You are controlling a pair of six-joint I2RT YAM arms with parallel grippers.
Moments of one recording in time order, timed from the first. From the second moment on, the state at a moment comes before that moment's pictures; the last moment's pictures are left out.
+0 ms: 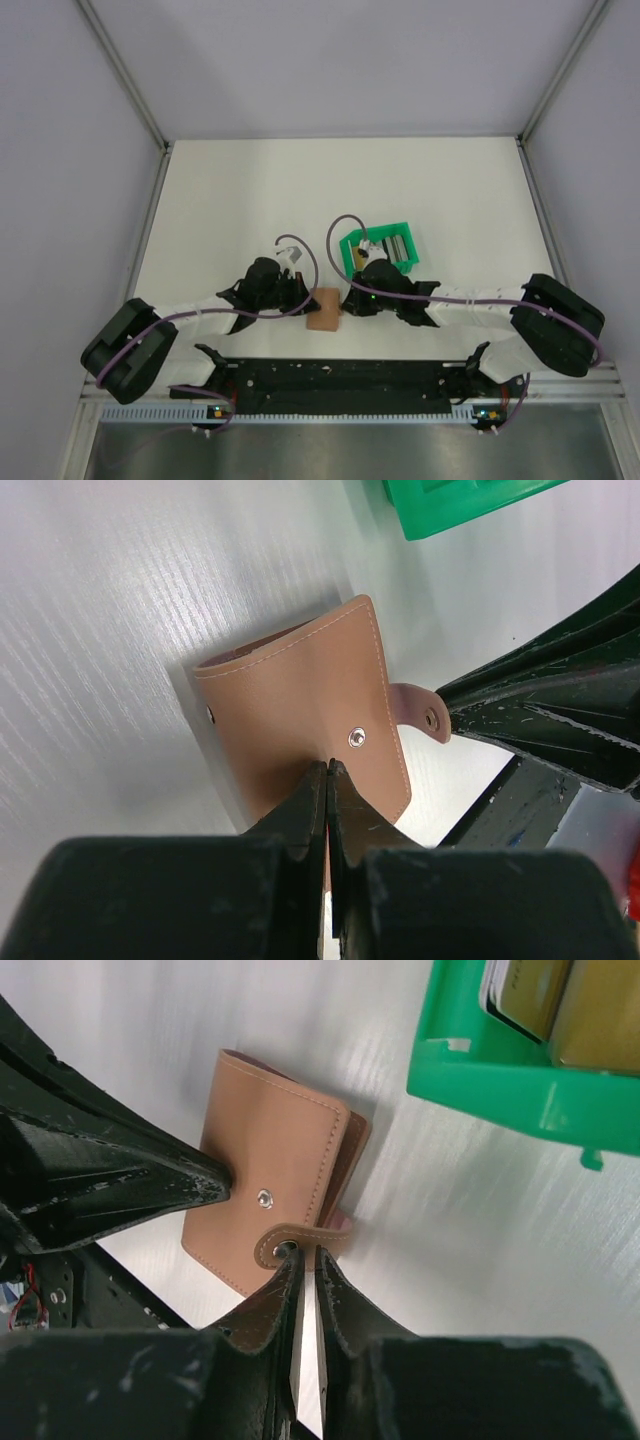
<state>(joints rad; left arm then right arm) -0.64 1.27 0.31 0.31 0.37 -0.68 0.97 1.40 0.56 0.12 0.02 0.82</state>
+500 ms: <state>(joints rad) -0.64 1.27 0.31 0.31 0.37 -0.68 0.97 1.41 0.58 0.12 0.02 0.79</state>
